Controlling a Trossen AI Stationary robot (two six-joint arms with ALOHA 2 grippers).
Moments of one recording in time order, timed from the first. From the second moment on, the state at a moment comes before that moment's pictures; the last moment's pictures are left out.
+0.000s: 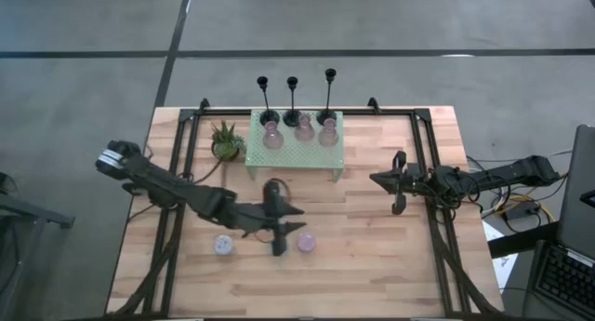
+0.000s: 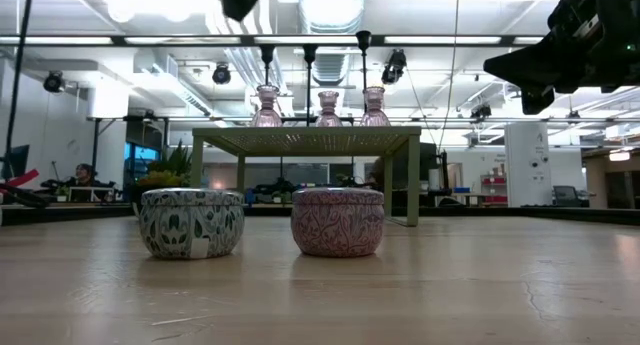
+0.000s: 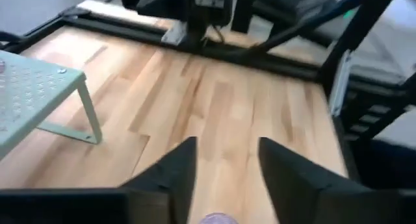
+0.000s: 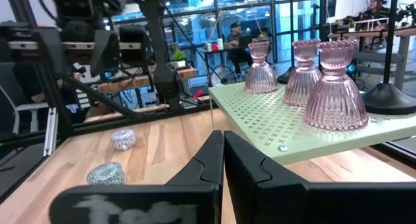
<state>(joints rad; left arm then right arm) -0.40 1.48 1.13 -0.07 -0.45 -0.41 0.14 0.37 0.01 0.42 0.31 0.16</state>
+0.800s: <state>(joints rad) -0.38 1.94 1.53 -0.63 -0.21 -0.44 0.14 0.37 0.01 0.42 0.31 0.16</state>
